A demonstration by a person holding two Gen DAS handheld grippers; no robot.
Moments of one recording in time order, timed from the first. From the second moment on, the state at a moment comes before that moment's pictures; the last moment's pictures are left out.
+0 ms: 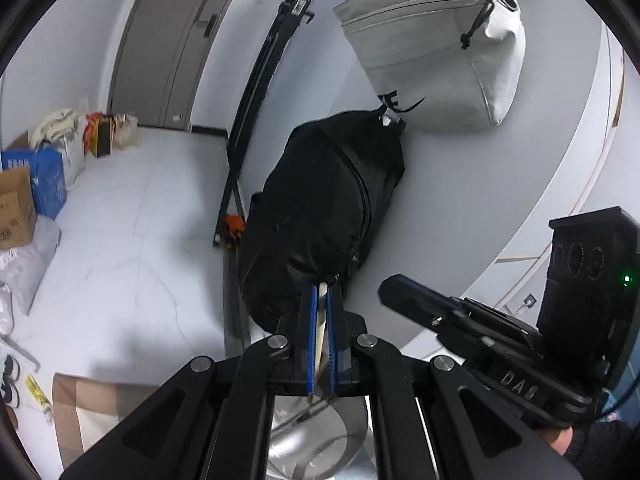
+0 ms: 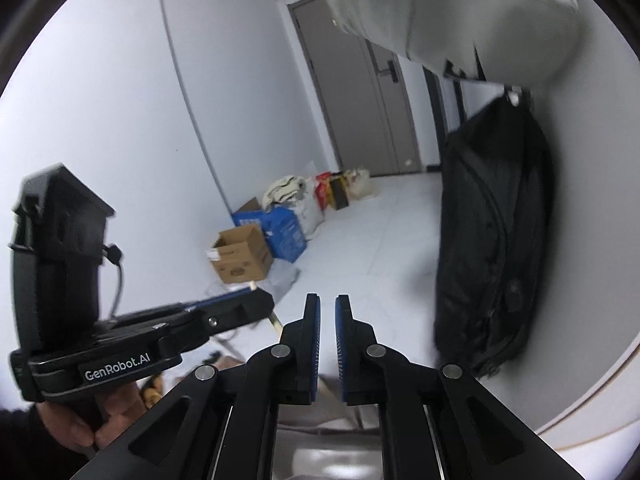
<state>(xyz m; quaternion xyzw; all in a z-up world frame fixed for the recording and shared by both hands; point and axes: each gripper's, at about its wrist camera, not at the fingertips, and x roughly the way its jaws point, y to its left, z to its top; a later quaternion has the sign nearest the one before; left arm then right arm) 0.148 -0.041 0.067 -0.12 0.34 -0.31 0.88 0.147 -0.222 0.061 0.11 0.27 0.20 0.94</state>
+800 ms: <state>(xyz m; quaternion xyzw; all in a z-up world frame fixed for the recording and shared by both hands) 0.079 -0.012 0.081 -0.07 0.31 -0.18 0.93 0.052 -0.226 0.064 0.15 0.23 0.18 0.95</state>
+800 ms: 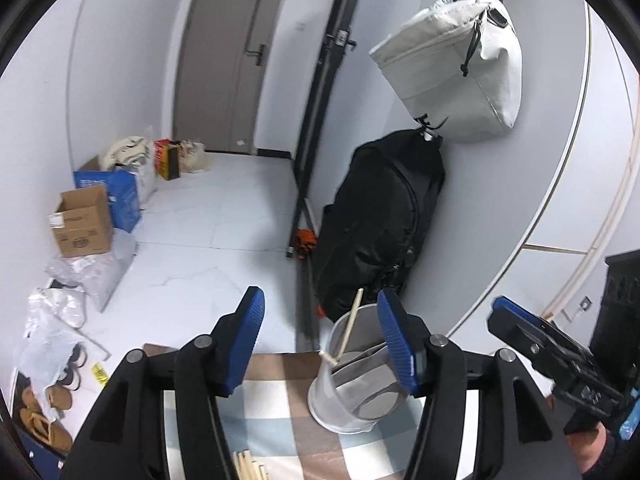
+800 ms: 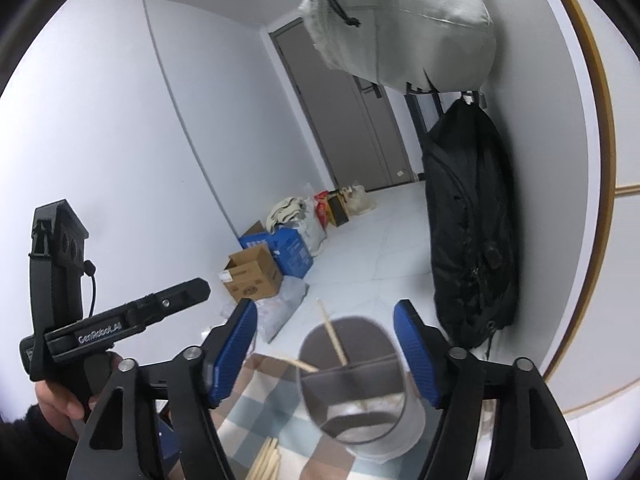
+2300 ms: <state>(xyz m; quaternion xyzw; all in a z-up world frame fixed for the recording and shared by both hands) 0.016 0.112 -0.042 -0.13 0.41 -0.03 0.90 0.067 -0.077 -0.128 0.10 0.53 0.23 0.81</state>
